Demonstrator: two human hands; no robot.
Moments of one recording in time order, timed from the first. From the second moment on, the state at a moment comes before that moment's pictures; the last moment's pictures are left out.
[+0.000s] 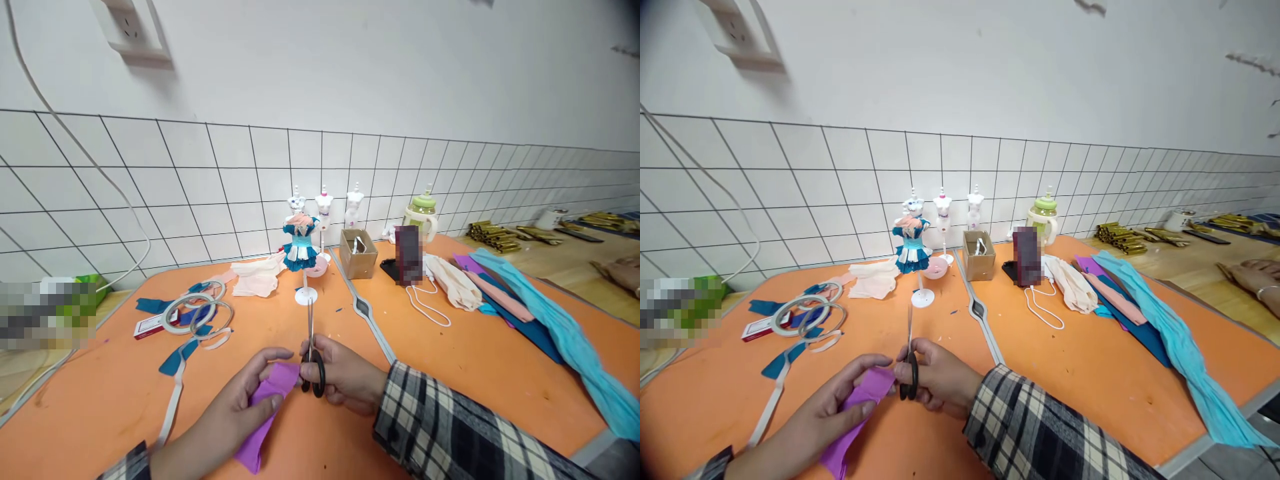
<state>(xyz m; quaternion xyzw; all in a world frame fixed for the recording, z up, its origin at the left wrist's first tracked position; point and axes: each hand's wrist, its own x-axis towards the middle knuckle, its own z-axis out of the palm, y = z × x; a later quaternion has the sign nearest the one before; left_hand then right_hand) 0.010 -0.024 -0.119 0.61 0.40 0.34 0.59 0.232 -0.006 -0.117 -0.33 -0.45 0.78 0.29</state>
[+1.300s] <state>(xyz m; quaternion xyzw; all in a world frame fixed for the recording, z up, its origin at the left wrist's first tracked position) -0.010 0.007 -0.127 0.50 0.41 0.41 0.64 0.237 -0.015 -0.121 -0.40 -0.75 0.50 0.14</state>
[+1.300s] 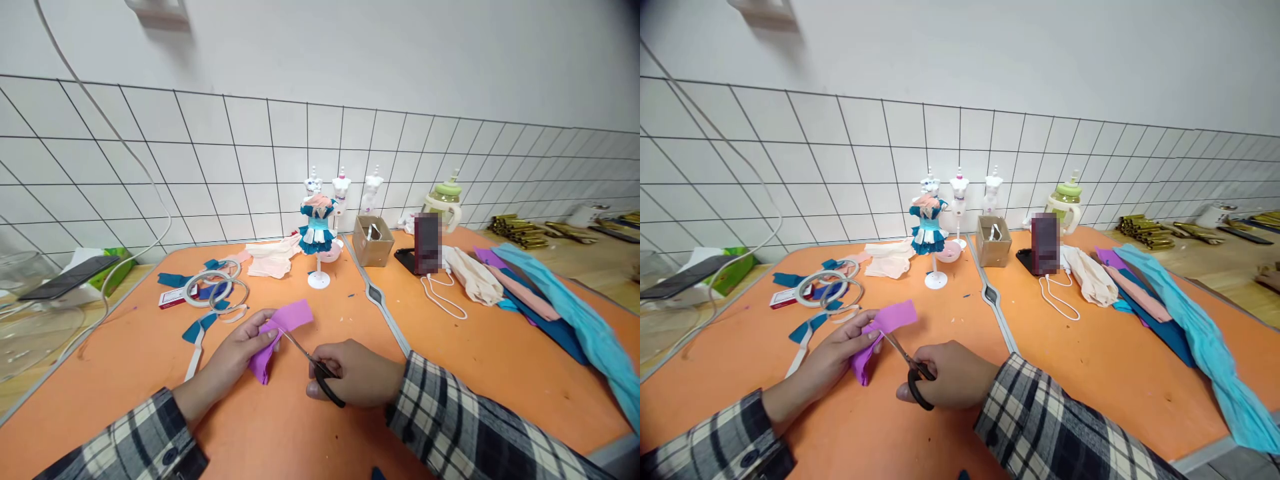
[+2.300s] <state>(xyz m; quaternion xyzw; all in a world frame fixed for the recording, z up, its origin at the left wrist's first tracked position) 0.005 -0.009 -0.112 0.46 0.38 0.41 0.69 0.229 -0.019 -0.117 -0.39 -0.68 0.60 0.17</state>
